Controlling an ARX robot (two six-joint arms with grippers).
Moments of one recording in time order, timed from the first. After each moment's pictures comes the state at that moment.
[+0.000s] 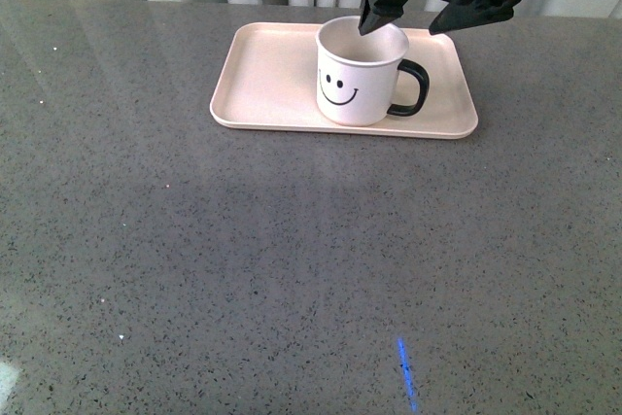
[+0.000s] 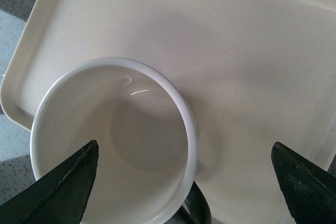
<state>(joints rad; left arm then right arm) 0.00 0.02 0.01 0.00 0.00 0.00 0.12 2.27 1.81 -0.45 -0.19 -0.04</state>
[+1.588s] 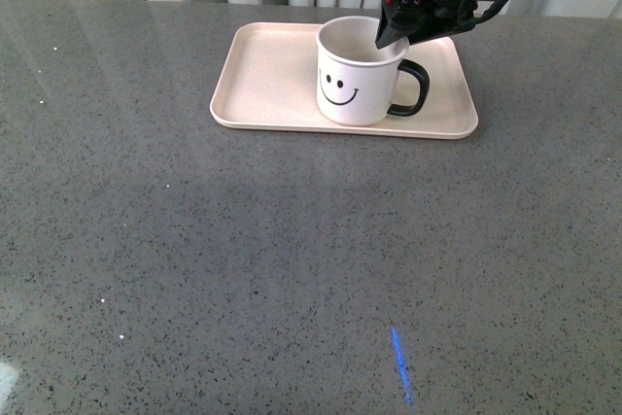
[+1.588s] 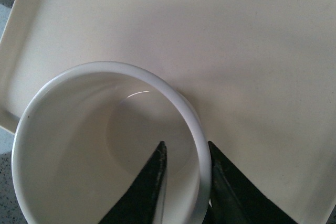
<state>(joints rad) 0.00 0.02 0.01 0.00 0.00 0.00 0.14 2.34 1.90 -0.51 -0.16 -0.02</state>
